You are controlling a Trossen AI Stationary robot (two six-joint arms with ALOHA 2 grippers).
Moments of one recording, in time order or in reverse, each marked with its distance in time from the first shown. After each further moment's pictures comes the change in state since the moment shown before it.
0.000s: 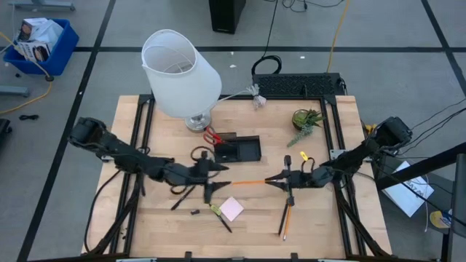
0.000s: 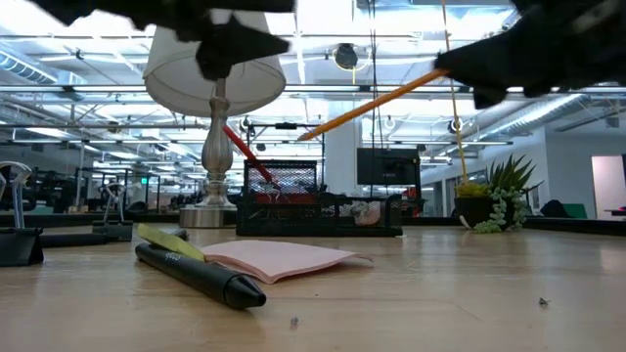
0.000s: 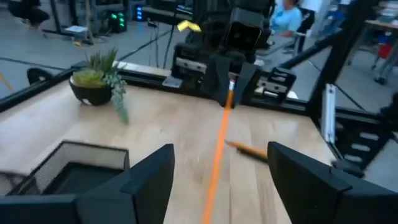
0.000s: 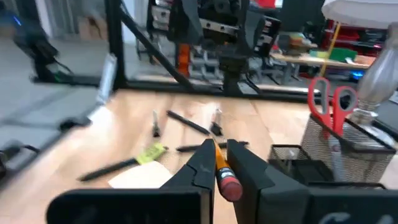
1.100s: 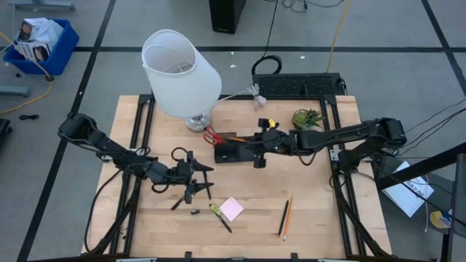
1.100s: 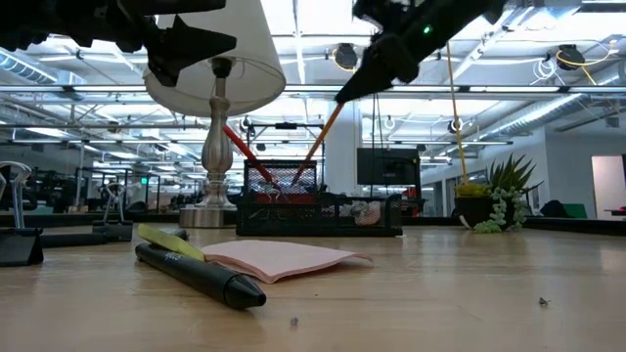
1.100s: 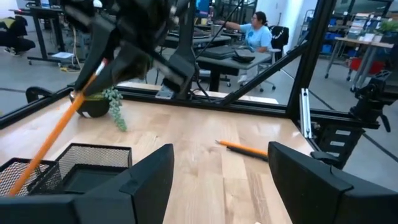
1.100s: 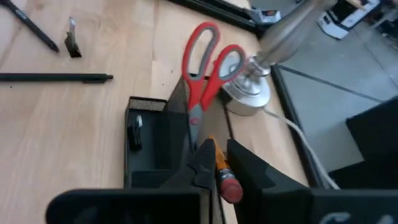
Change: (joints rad) left arm -0.071 -0.174 -0.247 0.185 -0.025 0.076; right arm -0.472 0.073 0.704 -1.130 -0.135 -0.257
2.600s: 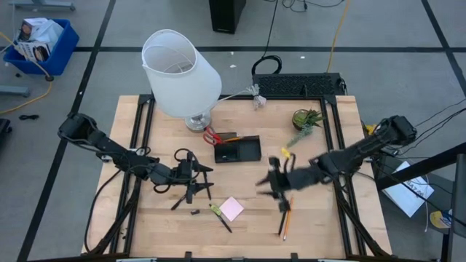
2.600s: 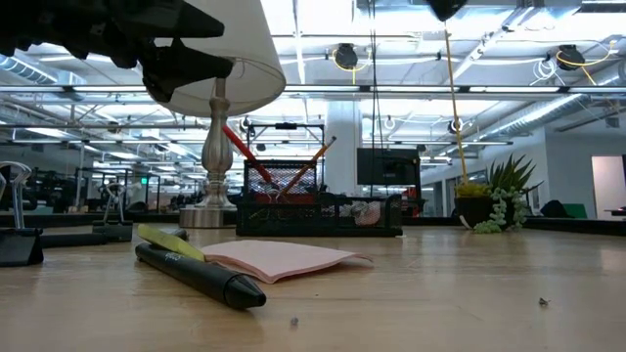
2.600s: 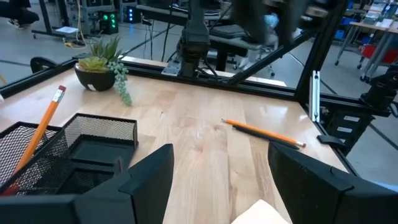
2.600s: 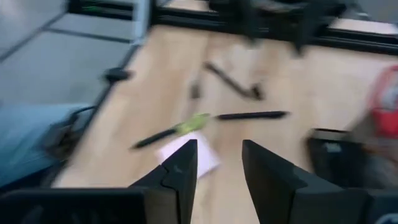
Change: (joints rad) left arm 0.001 0.003 0.000 -0.097 -0.011 -0.087; right arm 0.441 -0.152 -0.015 -0.100 -0.106 0.412
